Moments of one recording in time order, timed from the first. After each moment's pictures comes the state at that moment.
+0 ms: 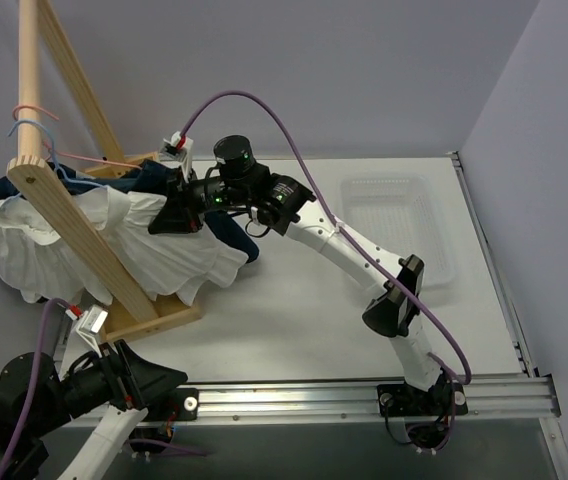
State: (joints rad) left arm -0.41 0.26 1.21 -1.37 0.48 -0.86; right arm 0.96 2.11 2.31 -0.37 -0.73 0.32
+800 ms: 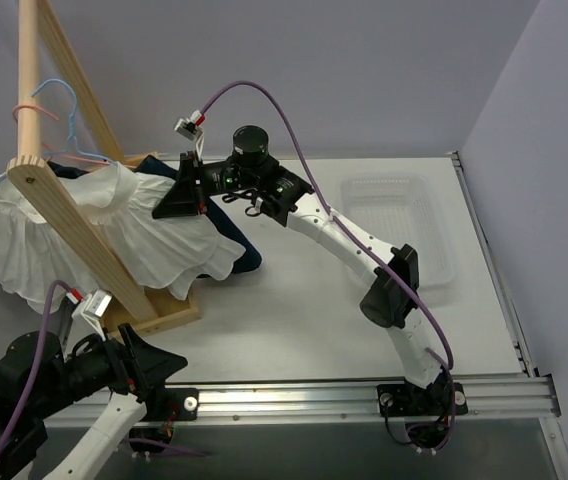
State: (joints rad) left arm -0.44 0.35 1.26 -1.37 0.39 -0.80; right arm 0.86 2.16 2.23 0.06 -0.97 0.68
